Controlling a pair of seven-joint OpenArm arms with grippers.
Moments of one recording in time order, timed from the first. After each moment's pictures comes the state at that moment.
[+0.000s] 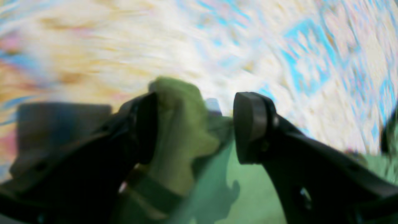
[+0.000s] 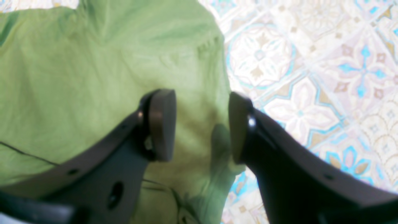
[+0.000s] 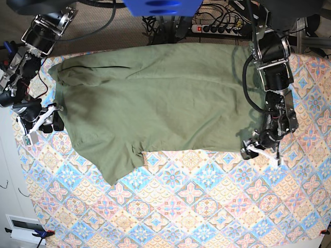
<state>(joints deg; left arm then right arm) -22.8 -15.7 -15.2 47.3 -30.1 -19.0 36.6 2.7 20.8 34.6 91.1 39.5 40.9 -69.9</state>
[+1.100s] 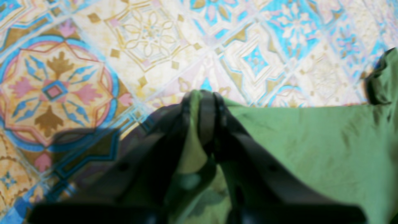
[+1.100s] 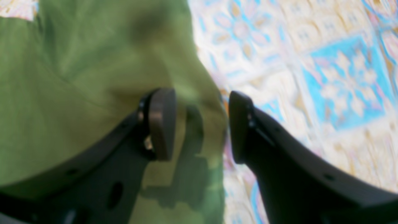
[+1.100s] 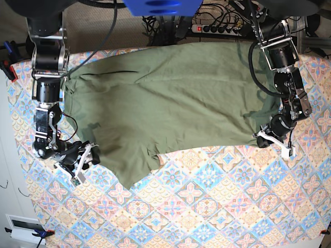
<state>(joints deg) -10.8 -17.3 -21.9 70.6 -33.1 -21.1 46.2 29.3 21.3 -0.6 54.6 17.2 40.9 -41.6</state>
